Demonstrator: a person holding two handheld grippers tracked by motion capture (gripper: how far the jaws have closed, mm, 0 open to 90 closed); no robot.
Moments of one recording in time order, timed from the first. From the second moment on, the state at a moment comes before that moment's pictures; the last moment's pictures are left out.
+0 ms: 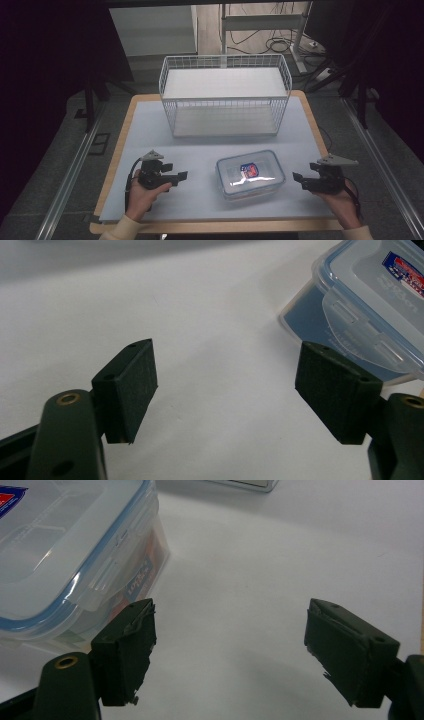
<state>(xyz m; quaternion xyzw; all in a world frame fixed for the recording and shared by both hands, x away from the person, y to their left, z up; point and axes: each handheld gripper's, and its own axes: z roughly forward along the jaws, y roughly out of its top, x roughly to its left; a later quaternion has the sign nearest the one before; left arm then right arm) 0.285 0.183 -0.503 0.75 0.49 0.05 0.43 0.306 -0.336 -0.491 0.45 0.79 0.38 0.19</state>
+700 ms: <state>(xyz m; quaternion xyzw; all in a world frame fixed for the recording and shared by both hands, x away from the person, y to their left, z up) 0.284 0.187 -0.501 0.74 0.50 0.05 0.44 0.302 -0.324 -0.452 0.42 0.80 0.40 0.16</state>
